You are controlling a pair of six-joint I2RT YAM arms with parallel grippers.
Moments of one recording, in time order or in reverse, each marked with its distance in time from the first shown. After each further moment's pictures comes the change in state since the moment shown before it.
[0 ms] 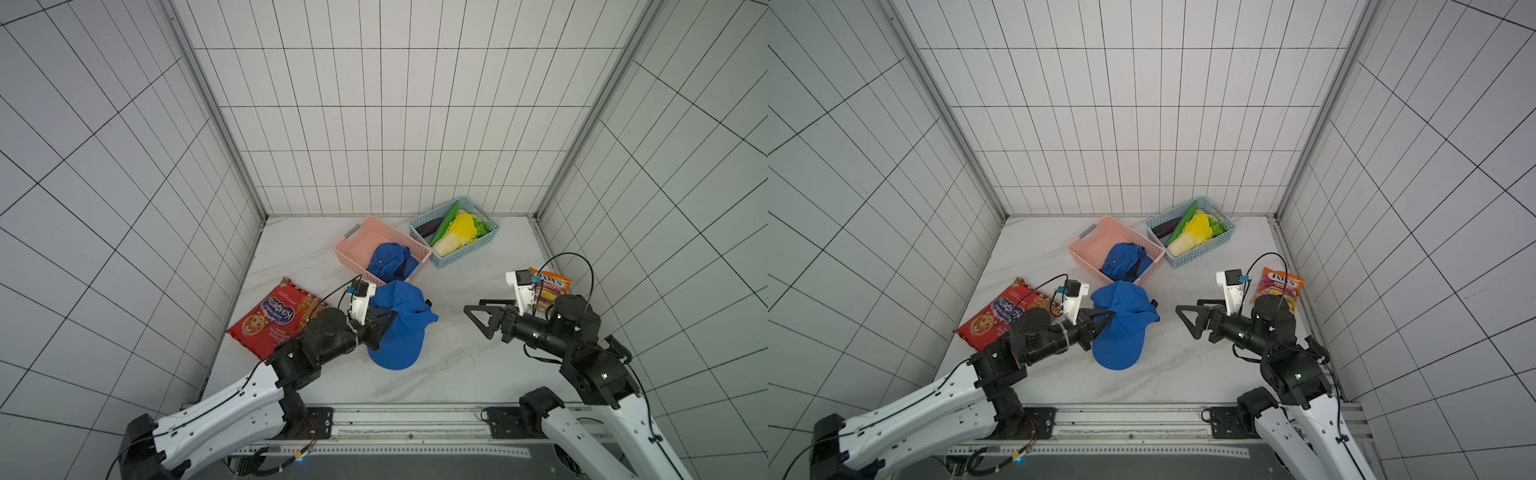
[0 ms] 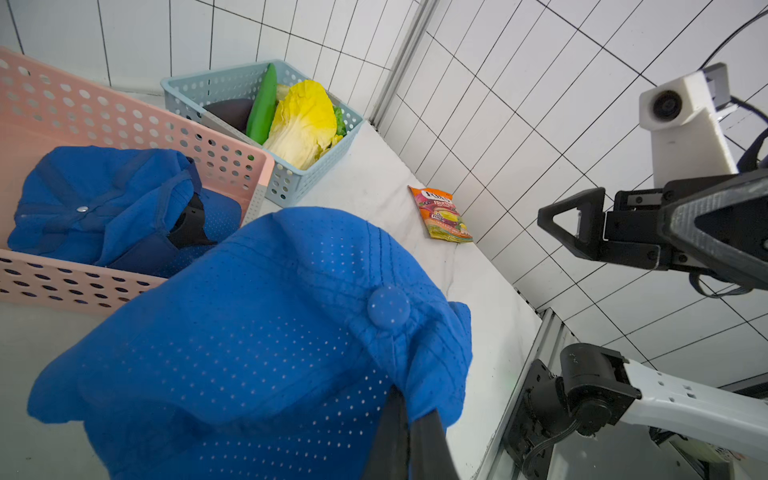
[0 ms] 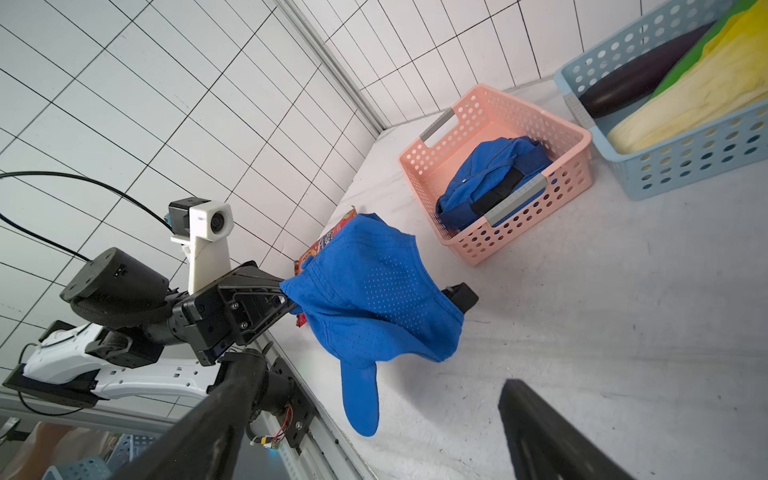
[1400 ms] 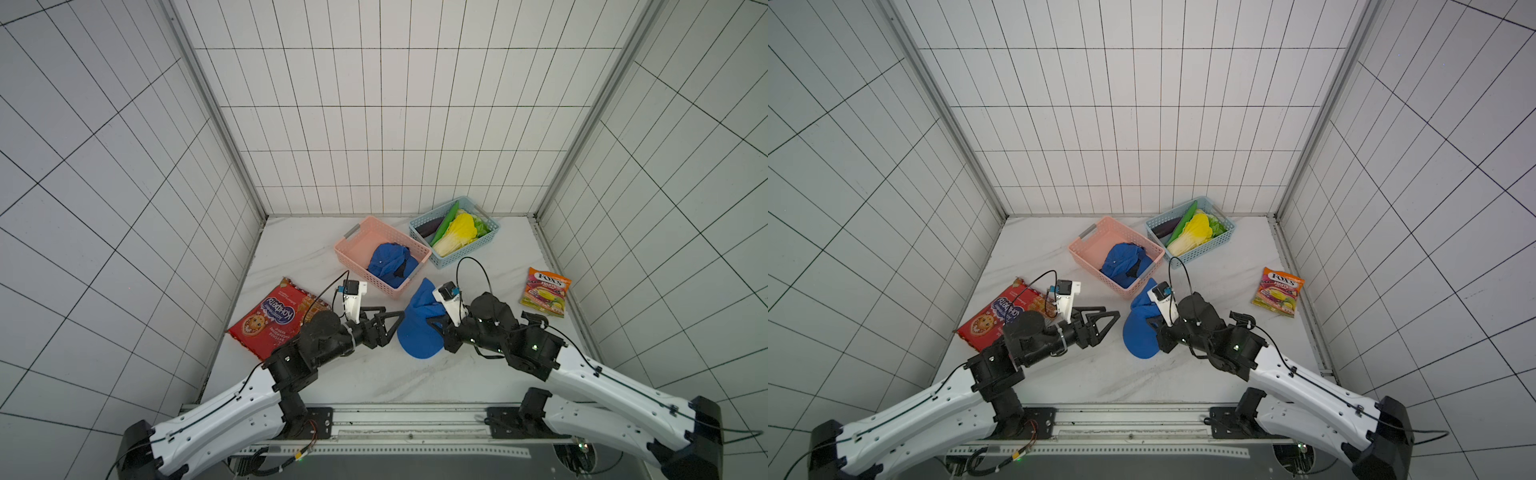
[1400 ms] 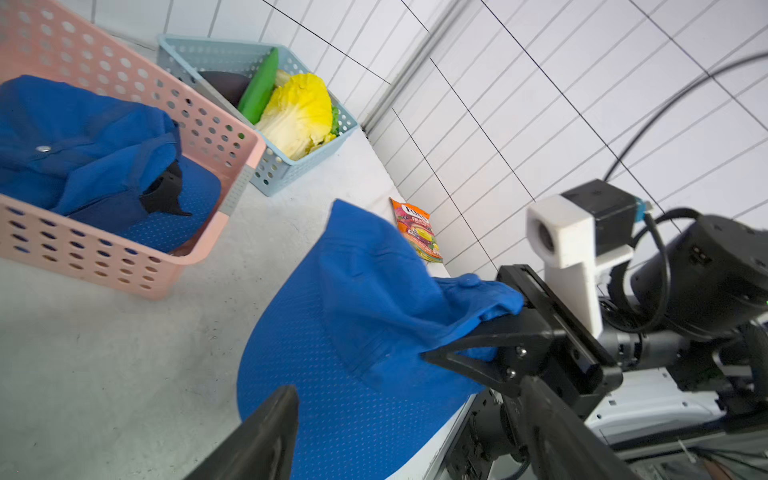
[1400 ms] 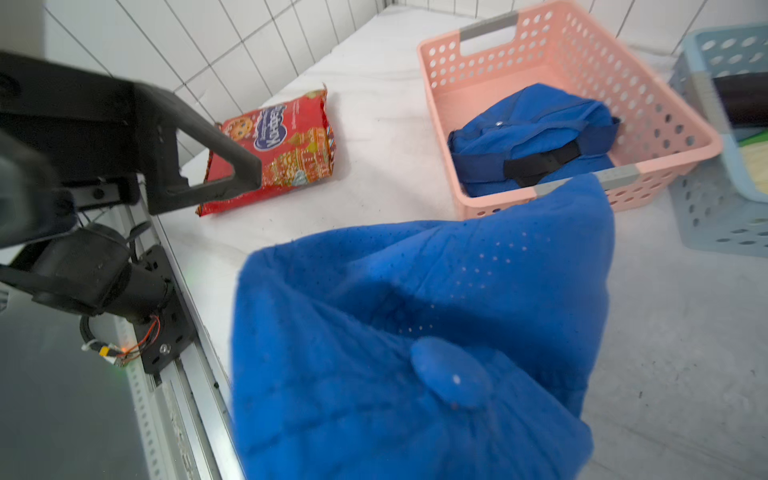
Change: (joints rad) left arm 0.039 -0.079 -0.071 0.070 -0.017 -0.262; right arm 0.520 0.300 -0.080 0.242 0.489 -0.234
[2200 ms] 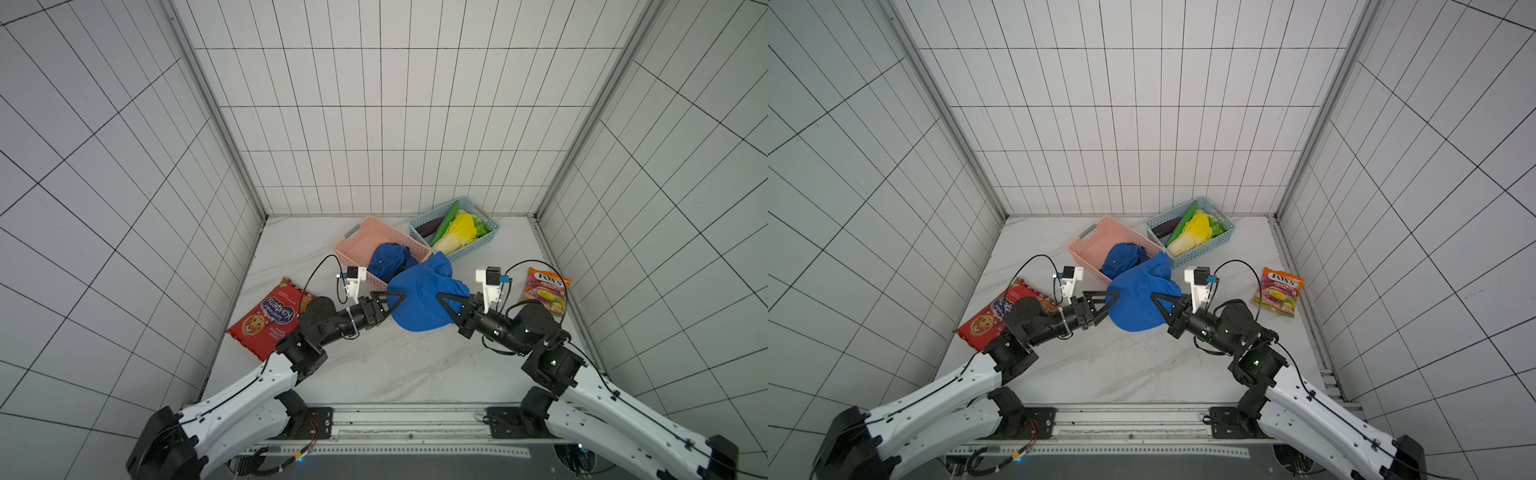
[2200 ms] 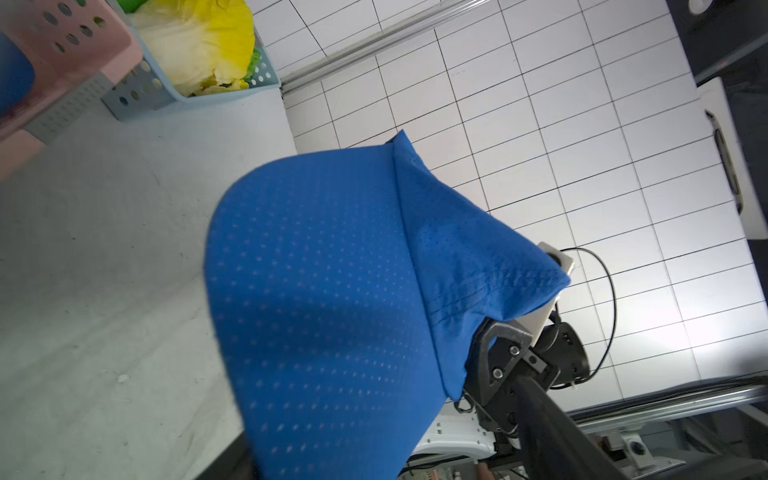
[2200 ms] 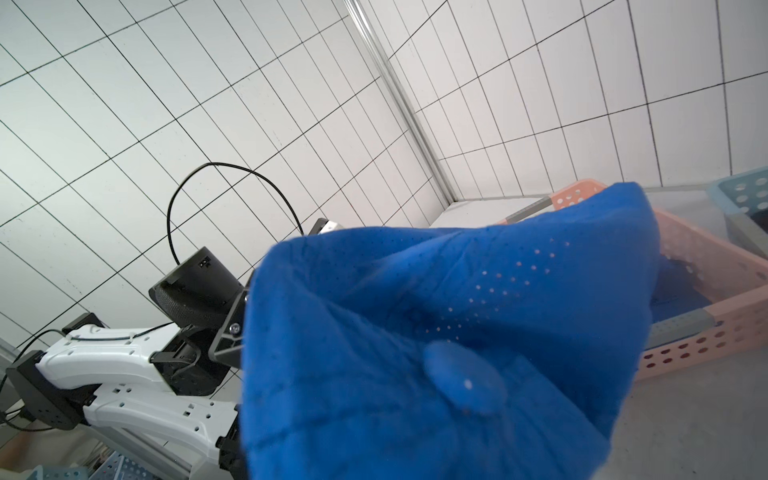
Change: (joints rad) left arm 0.153 0.205 0.011 0.401 0.378 -0.447; right arm -0.119 -0.139 -0.130 0.495 -0.182 0.306
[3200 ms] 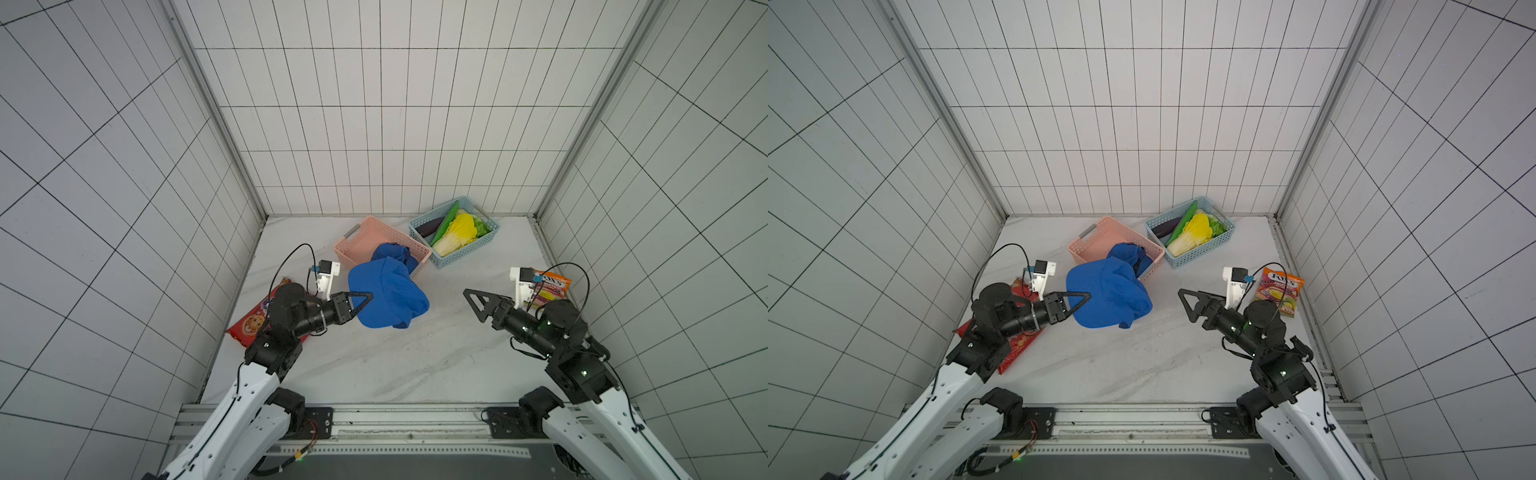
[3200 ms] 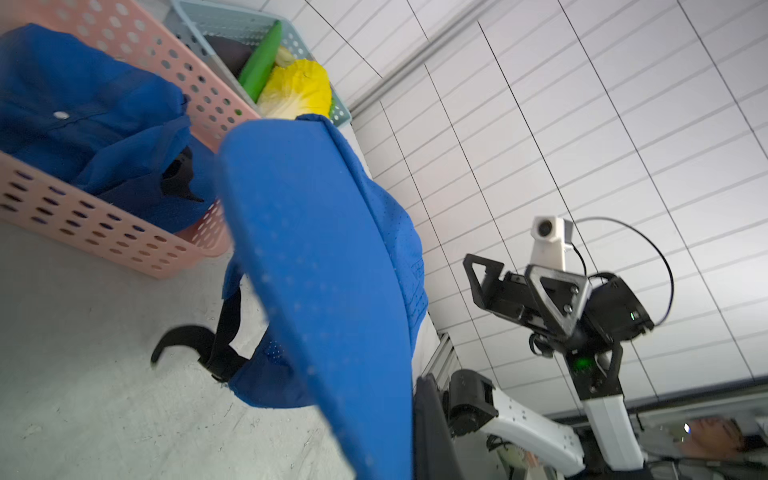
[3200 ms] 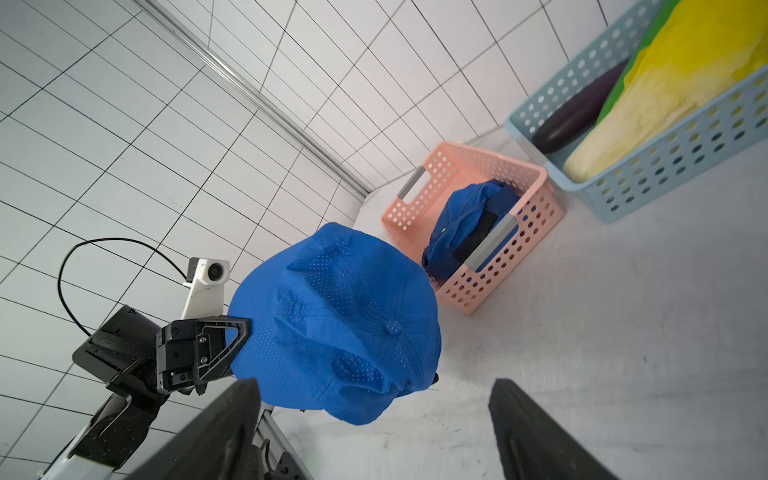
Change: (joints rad) left arm 0.370 -0.164 0.125 -0.540 0.347 0.461; right arm -0.352 -0.150 0.040 -0.441 -0.134 0.233
